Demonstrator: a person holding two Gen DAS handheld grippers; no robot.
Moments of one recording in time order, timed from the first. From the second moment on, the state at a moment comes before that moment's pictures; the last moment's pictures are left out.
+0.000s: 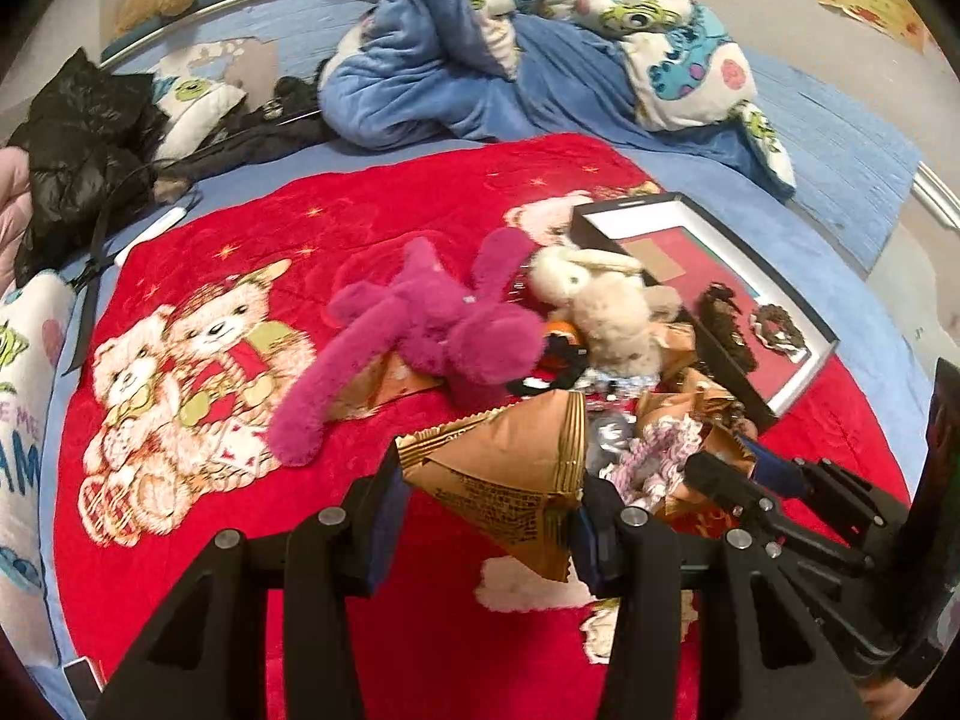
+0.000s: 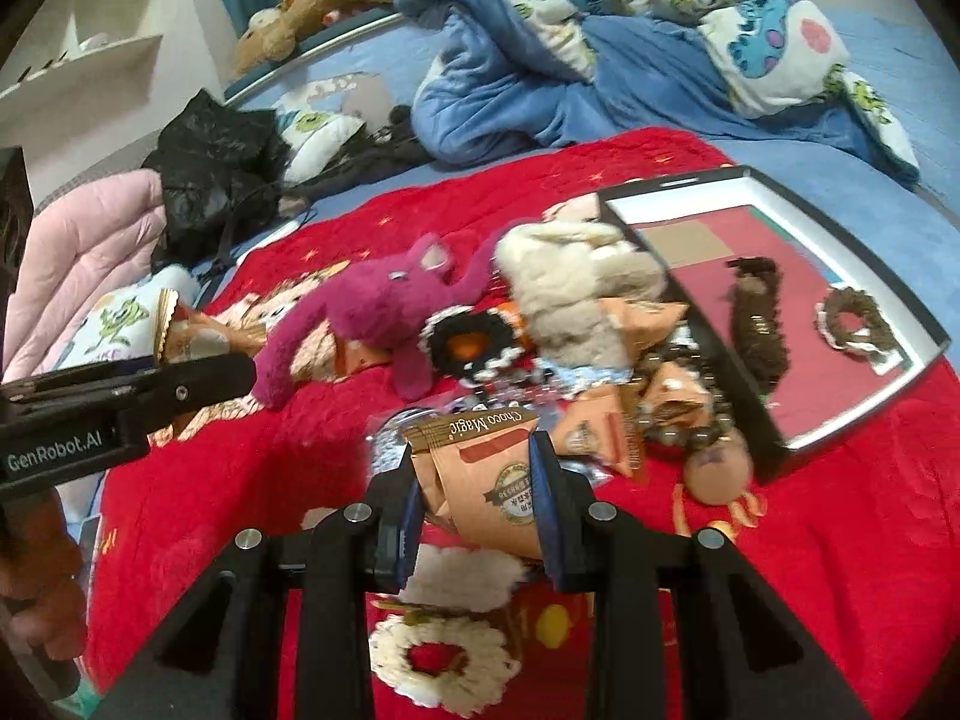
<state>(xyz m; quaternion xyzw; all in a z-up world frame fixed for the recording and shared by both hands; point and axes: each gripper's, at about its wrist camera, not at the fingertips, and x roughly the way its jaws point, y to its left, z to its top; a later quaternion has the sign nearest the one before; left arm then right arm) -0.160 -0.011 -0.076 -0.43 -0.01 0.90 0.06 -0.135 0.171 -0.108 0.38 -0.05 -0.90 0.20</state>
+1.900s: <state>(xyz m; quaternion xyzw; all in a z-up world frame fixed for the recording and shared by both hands) -0.139 0.044 -0.096 -0.46 0.00 0.88 0.13 -0.072 0.245 -0.116 0.39 -0.09 -0.90 0.17</state>
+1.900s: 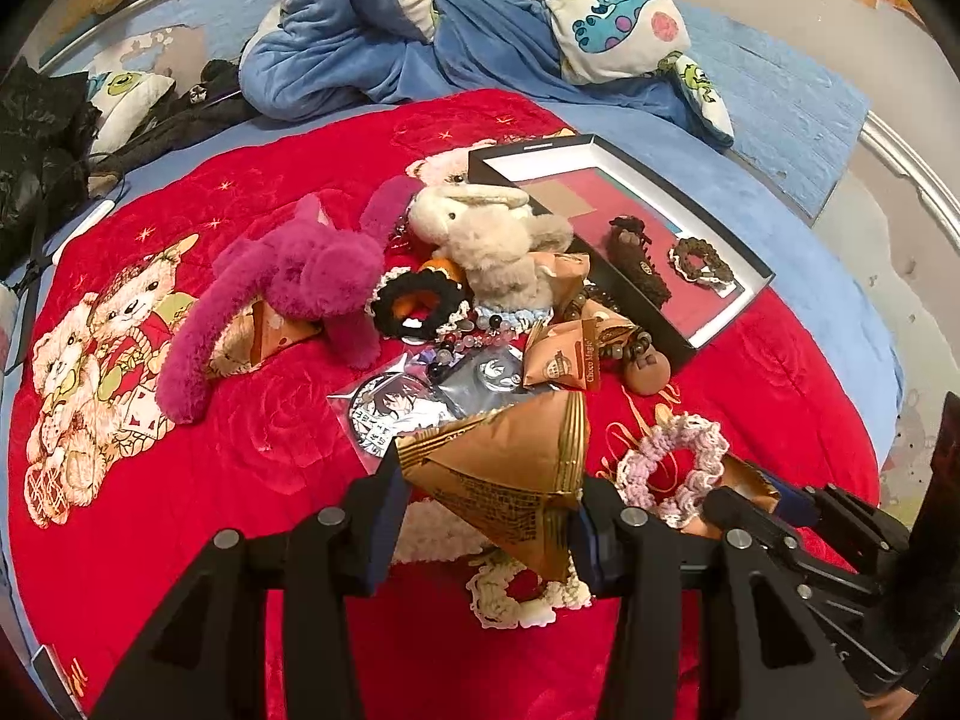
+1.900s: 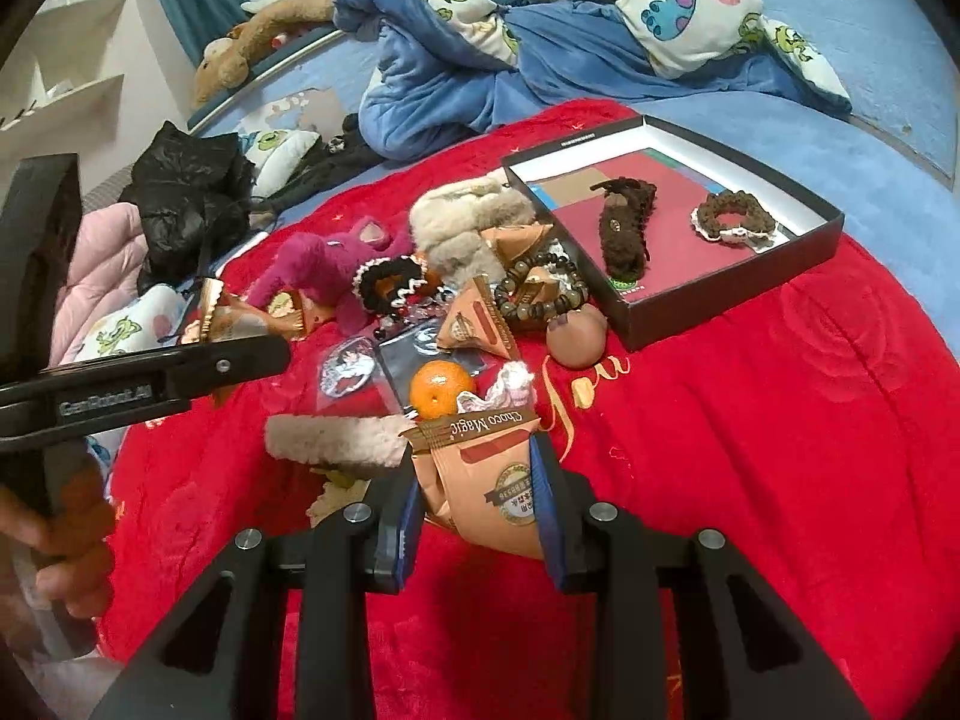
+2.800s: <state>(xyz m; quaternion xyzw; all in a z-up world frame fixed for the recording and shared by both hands) -0.133 0.063 -0.096 -0.46 0.02 0.87 0.15 -0.058 0.277 -0.111 0.38 -0.14 -0.90 0.15</state>
